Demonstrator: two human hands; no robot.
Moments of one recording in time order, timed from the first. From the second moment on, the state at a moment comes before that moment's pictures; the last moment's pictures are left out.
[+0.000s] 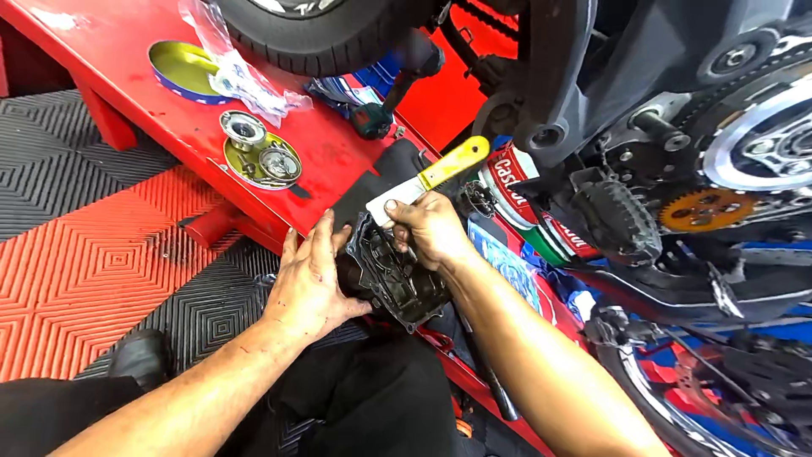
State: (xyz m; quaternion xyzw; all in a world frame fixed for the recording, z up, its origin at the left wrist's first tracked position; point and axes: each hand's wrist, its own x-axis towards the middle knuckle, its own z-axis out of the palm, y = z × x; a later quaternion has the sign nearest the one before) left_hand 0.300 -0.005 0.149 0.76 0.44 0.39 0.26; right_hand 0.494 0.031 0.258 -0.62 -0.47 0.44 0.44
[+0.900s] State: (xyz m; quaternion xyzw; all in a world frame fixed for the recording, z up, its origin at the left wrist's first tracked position) left_hand 0.298 0.000 0.152 0.76 0.45 0.37 0.29; right_hand 0.505 0.020 0.264 -0.43 -0.61 0.64 0.19
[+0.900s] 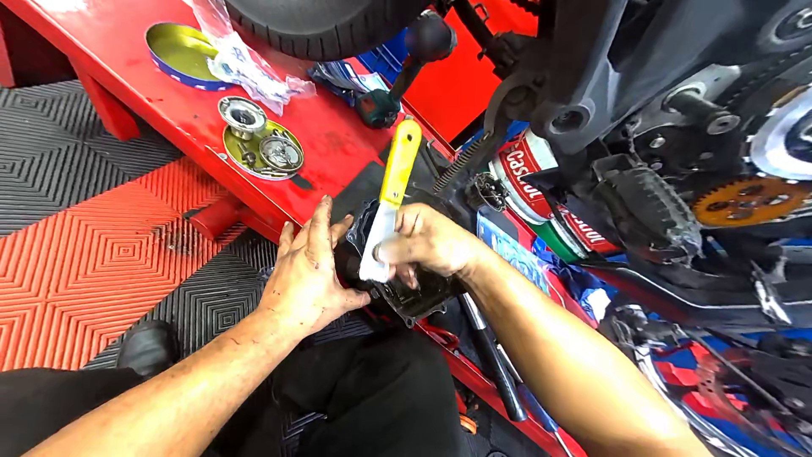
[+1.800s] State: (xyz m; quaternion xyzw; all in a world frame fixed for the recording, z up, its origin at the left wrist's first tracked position) left_hand 0.297 0.009 0.151 0.75 0.44 0.36 0.33; right_hand 0.508 0.014 0.299 -0.43 -0.72 0.54 -0.04
